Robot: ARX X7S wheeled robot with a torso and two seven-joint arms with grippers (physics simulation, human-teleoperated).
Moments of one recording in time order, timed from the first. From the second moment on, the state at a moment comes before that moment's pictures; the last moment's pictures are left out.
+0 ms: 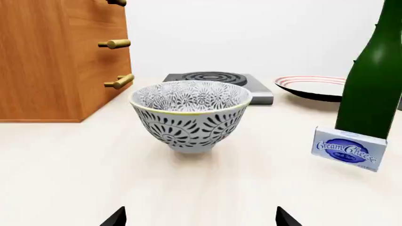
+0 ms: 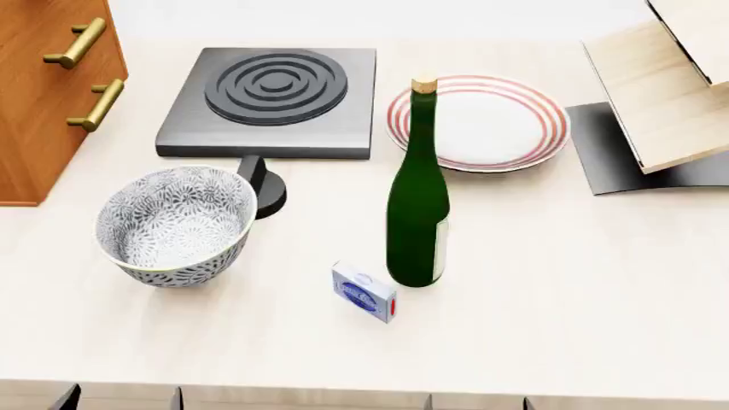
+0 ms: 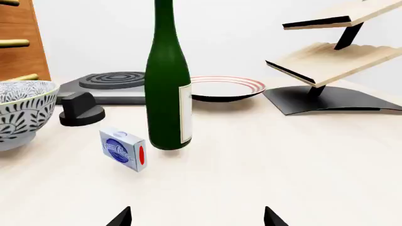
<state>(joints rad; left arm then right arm) 0.00 0.00 0.00 0.00 0.00 0.00 0.00 0.00 0.00 0.00 0.00 0.00 0.00 0.00</state>
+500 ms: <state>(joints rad) -0.02 -0.05 0.05 0.02 -0.07 -0.04 -0.03 0.05 0.04 -0.05 0.05 0.05 0.02 0.07</state>
